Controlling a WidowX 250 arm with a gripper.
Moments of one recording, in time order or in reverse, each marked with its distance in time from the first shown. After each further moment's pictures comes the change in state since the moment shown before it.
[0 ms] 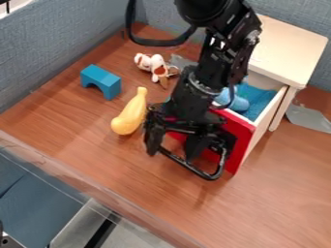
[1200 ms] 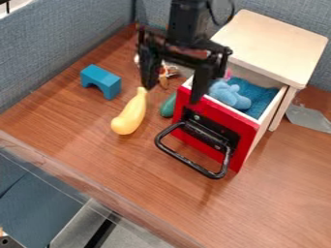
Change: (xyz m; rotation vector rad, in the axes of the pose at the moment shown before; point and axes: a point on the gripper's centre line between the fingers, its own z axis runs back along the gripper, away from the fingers) arm 0.010 0.029 0.085 -0.252 -0.006 -0.626
